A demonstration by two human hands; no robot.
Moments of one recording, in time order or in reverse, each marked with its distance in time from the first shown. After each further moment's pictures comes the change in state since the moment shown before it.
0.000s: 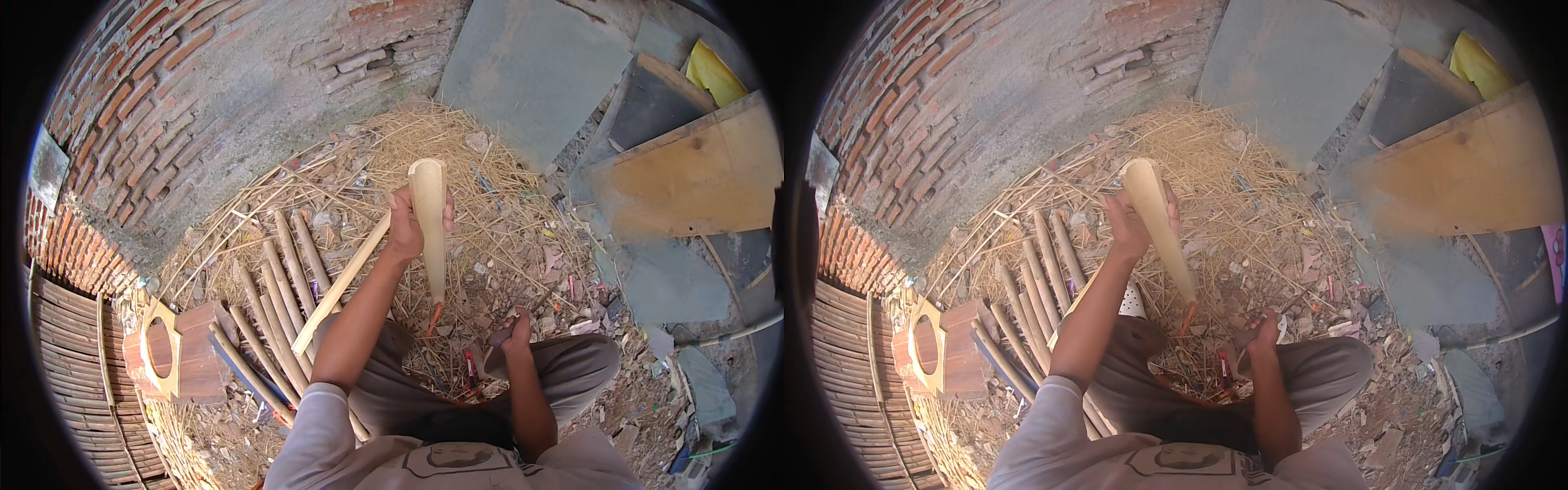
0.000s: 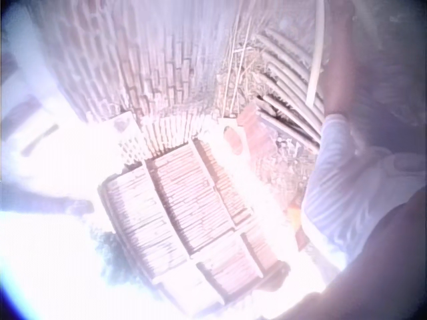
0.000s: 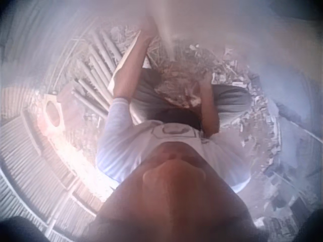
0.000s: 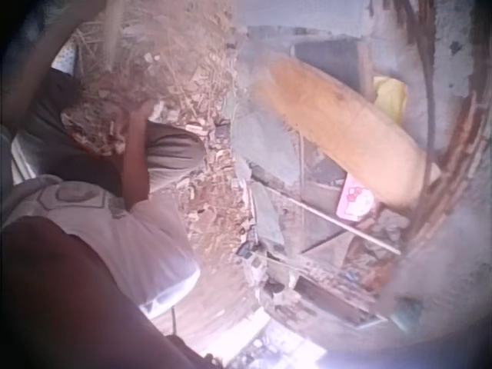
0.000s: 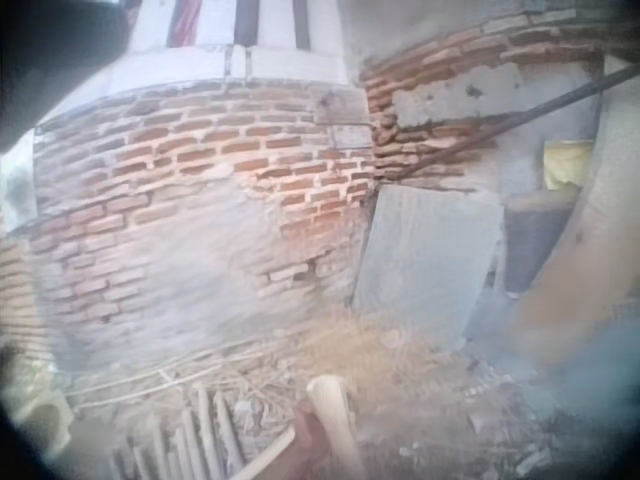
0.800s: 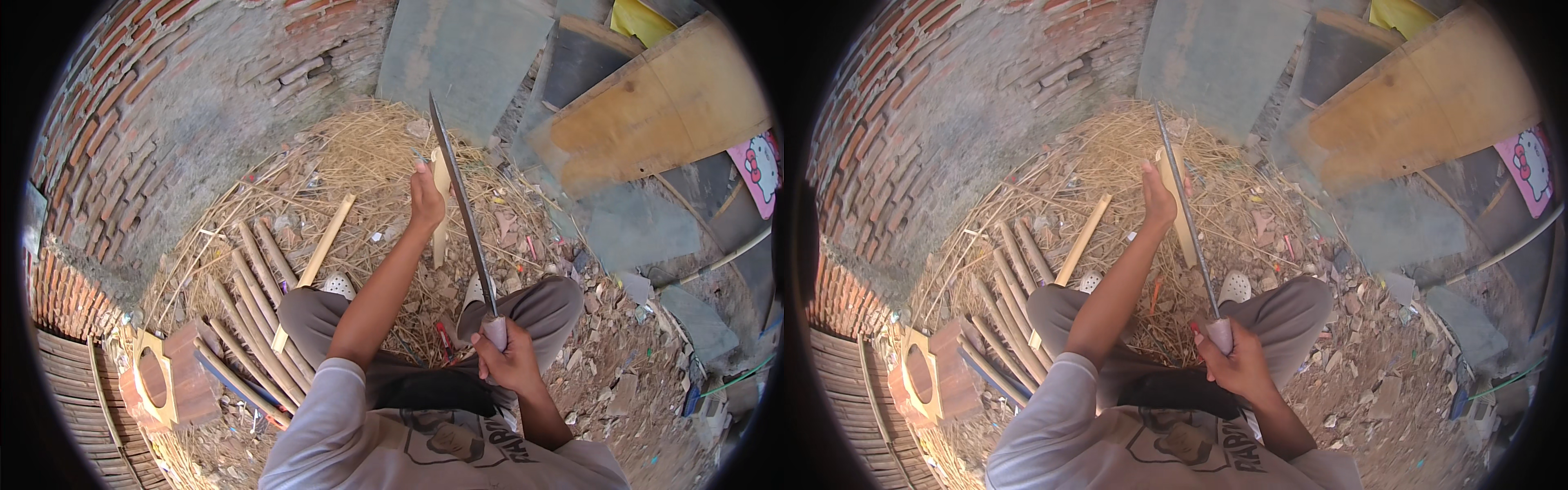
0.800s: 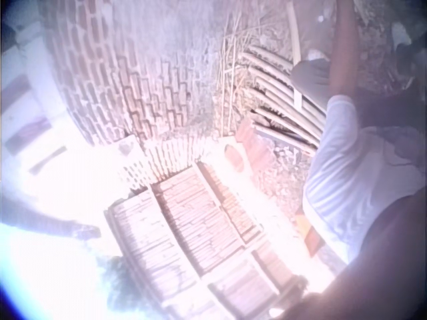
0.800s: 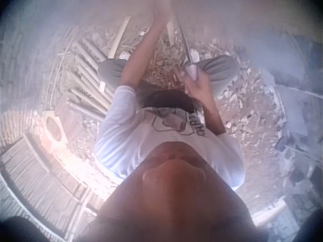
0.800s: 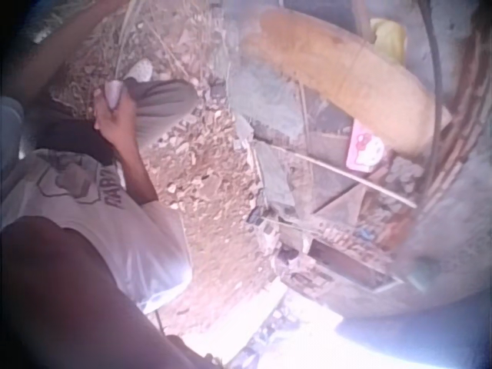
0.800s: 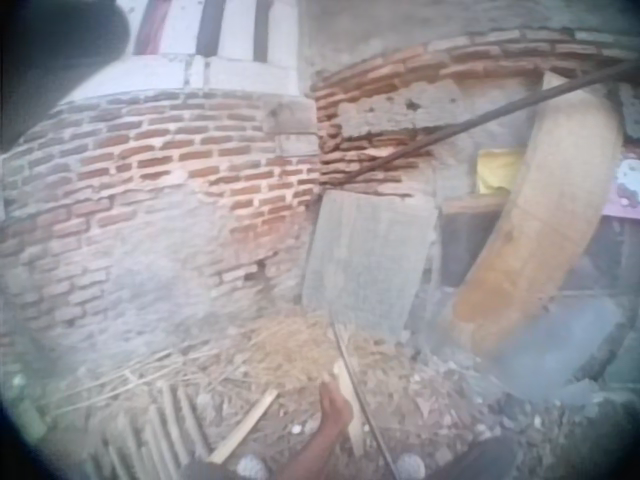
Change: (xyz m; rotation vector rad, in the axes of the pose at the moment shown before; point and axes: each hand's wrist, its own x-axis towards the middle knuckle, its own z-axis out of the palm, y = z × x) left_hand -0.003 -0.096 0.120 0.129 0.104 0.015; right_hand -0.327 -0.106 -0.013 -0.828 -0.572 -0.463
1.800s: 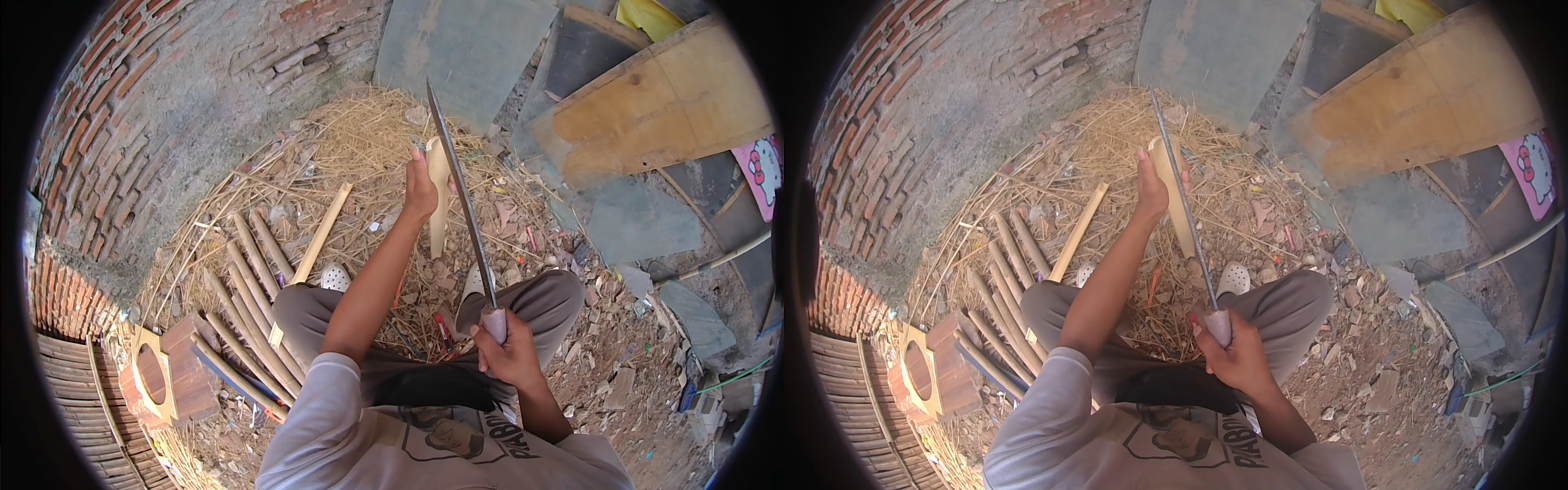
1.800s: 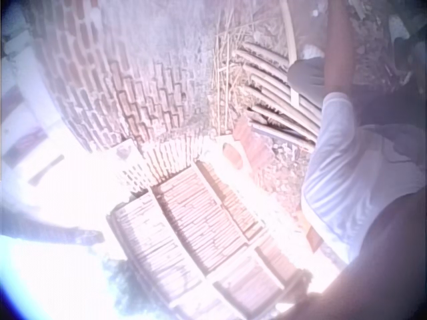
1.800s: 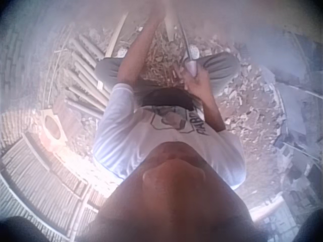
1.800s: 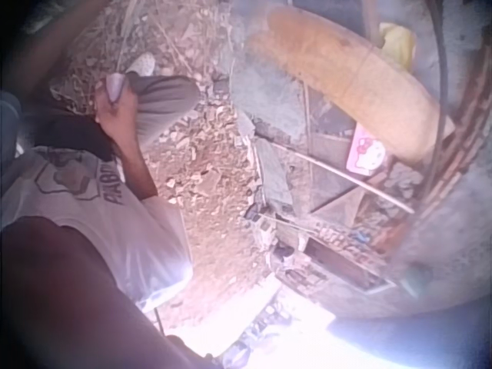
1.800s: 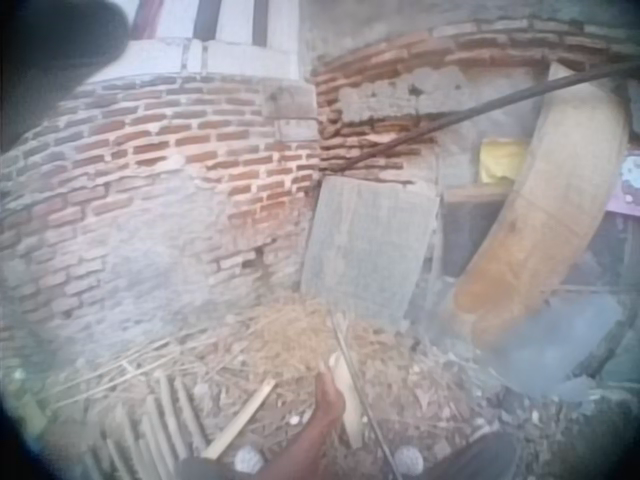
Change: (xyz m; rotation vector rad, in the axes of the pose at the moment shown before) left_hand 0.007 -0.003 -0.011 -0.120 -0.103 -0.101; right_hand 0.014 -0.002 0.002 -0.047 0.026 0.037
